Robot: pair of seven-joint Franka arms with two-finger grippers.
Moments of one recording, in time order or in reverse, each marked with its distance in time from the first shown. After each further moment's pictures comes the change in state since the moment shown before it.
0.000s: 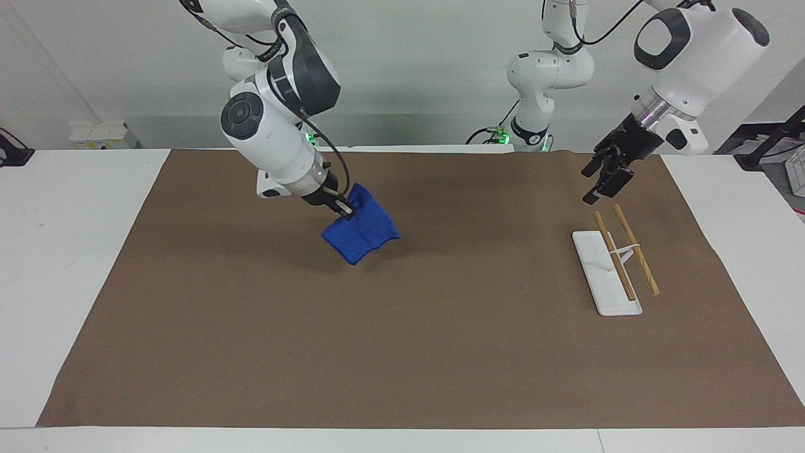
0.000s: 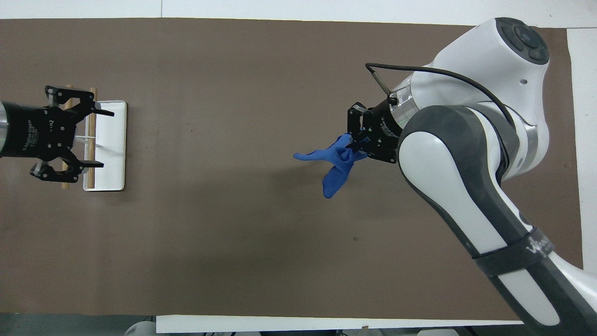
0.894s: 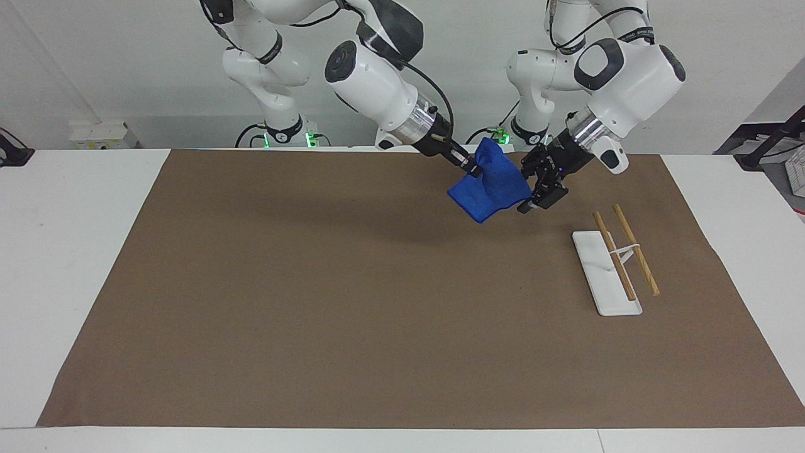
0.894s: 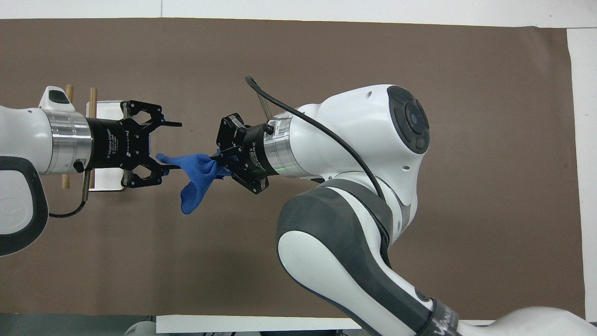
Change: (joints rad) left arm -0.142 -0.002 -0.002 -0.137 -0.212 0.200 -0.147; right arm 0.017 0.068 0.341 0.008 0.153 0.442 0.323
